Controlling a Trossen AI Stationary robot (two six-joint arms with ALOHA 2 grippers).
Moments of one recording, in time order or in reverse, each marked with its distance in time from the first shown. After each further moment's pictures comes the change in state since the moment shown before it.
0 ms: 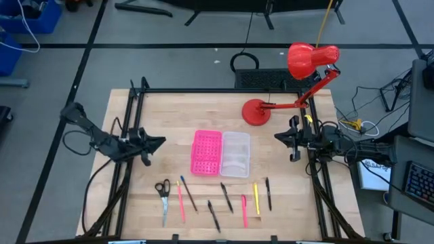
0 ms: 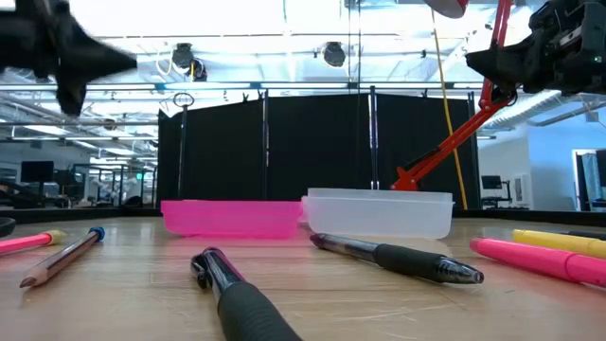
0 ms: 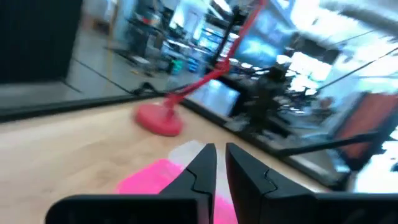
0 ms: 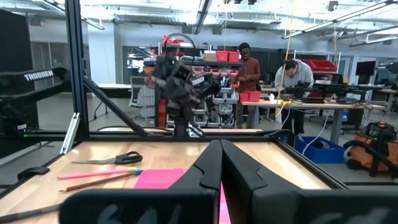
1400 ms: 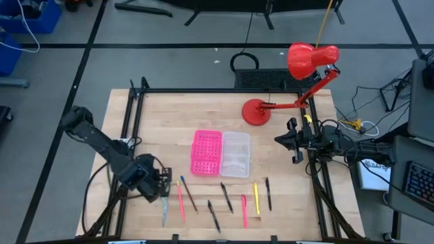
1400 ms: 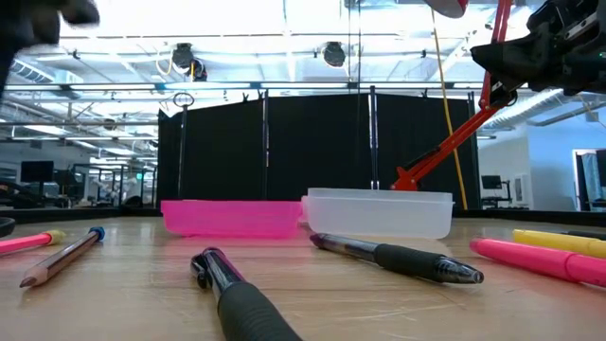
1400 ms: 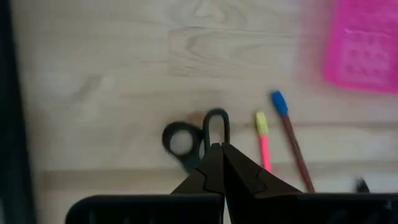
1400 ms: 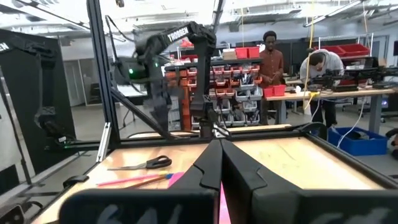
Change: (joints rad) left arm -0.051 1.060 0.852 -1.370 0.806 -1.912; right arm 0.000 0.008 0.001 0.013 -0.082 0.113
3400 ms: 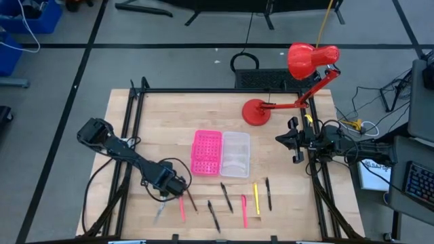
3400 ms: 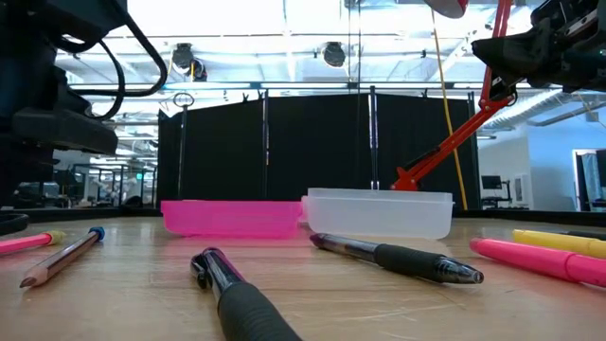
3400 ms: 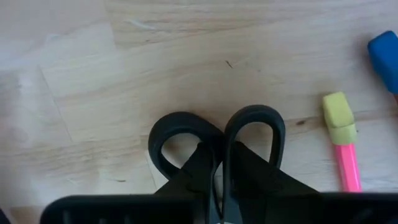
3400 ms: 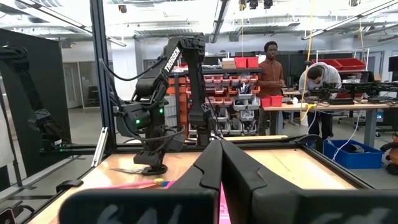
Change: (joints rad) left arm 0.174 0.355 -0.091 0.340 0.269 0.423; right arm 0.000 0.001 0.000 0.035 0.002 -0.025
